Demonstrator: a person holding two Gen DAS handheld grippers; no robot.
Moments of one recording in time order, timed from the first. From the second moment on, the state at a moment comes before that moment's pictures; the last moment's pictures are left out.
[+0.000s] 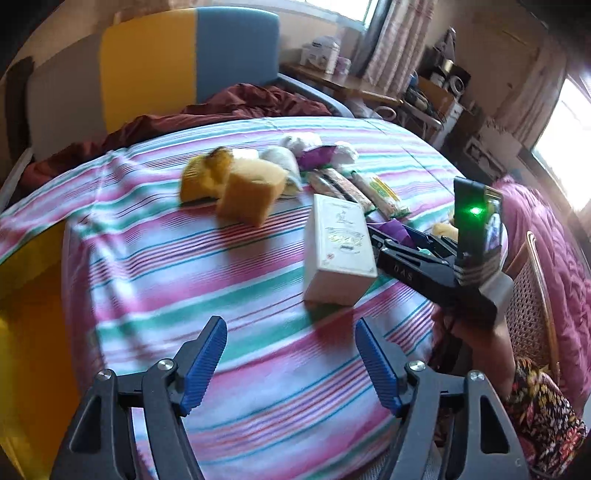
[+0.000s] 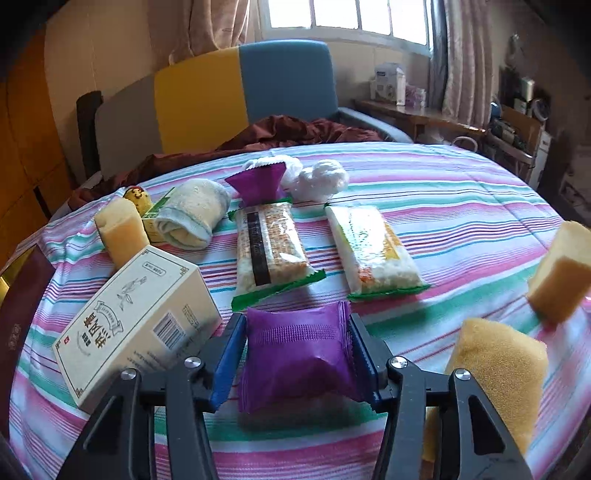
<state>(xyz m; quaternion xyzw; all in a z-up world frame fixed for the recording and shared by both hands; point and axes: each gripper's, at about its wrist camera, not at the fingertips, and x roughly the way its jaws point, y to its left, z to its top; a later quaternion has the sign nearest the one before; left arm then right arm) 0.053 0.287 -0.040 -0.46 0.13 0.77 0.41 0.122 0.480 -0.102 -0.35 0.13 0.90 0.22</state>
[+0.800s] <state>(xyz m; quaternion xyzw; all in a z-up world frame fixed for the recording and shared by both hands) 0.034 0.370 -0.084 -0.43 0.18 0.76 0.45 0.128 0.484 -0.106 -0.34 0.12 0.89 0.27</state>
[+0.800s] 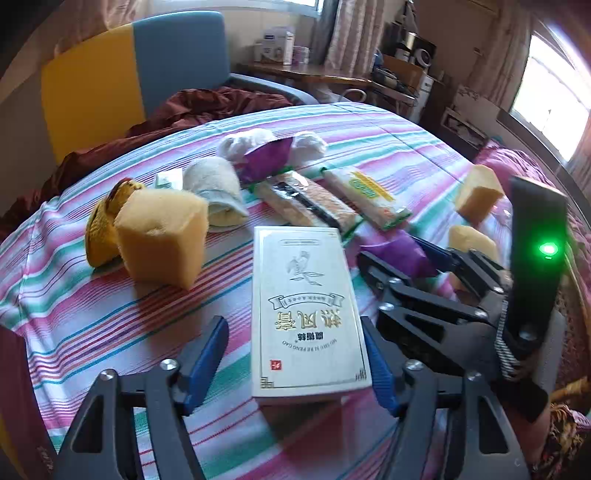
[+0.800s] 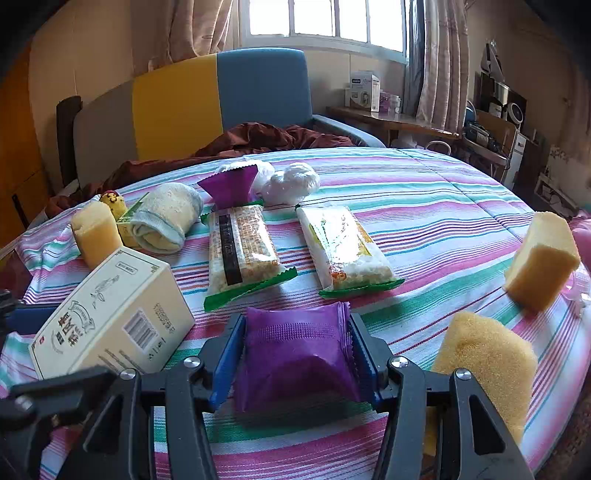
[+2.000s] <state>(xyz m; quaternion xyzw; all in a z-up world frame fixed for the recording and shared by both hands) 0.064 0.249 -0.054 -0.37 0.12 0.83 0.41 0.122 0.468 -0.106 -0.35 0.06 0.88 0.30</state>
